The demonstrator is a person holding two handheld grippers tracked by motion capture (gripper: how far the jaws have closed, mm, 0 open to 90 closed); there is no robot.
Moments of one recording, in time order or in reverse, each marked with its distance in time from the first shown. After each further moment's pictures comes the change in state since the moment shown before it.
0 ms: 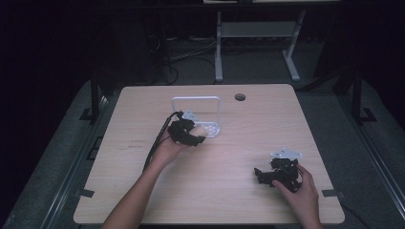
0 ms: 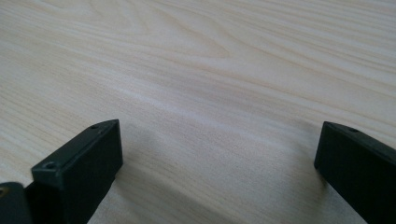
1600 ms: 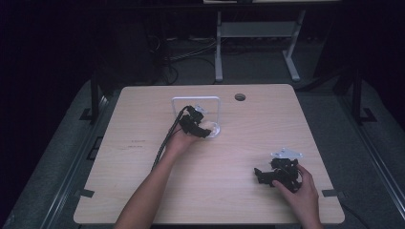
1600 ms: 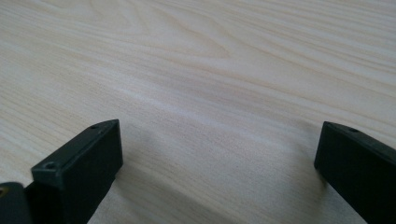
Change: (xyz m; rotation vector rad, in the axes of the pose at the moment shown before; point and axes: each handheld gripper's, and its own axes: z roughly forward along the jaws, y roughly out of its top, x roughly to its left) left arm 0.027 0.017 0.060 0.066 0.058 -0.037; right arm 0.000 0.000 0.000 0.000 0.000 0.000
